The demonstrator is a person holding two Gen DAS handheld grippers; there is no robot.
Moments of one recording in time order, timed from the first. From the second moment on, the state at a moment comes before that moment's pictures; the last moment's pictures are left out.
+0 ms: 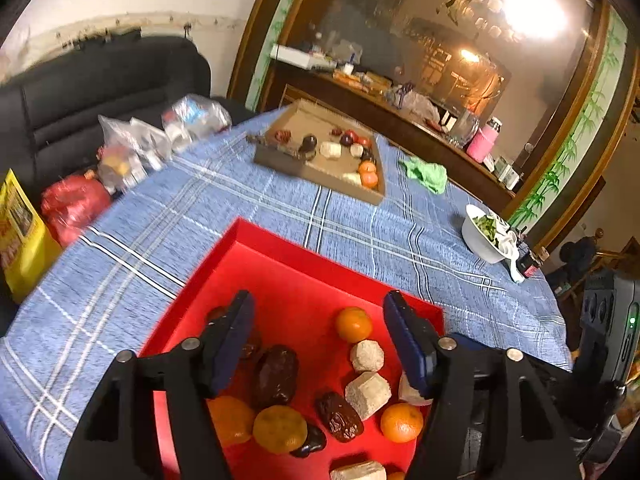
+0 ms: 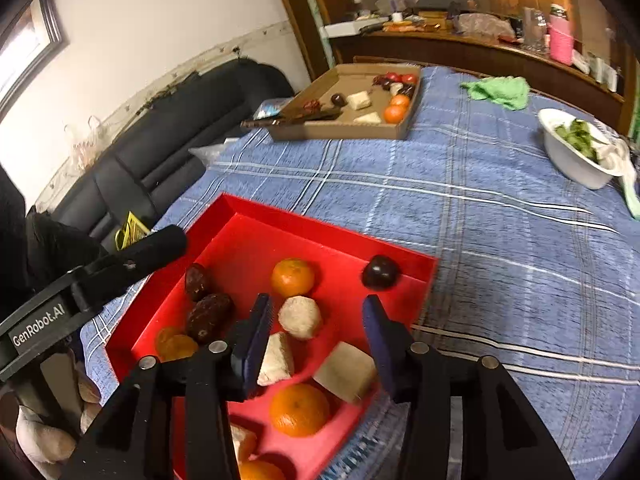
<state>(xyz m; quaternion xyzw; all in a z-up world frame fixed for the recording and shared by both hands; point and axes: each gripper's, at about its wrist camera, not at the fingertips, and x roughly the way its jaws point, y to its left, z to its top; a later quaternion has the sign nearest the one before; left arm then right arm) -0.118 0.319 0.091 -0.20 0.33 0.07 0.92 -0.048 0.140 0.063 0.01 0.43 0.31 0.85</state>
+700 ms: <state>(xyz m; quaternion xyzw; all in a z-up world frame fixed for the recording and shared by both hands) -0.194 0.220 0.140 -0.06 0.23 0.26 0.94 -0.136 0.055 0.077 0.04 0.36 0.26 0.89</state>
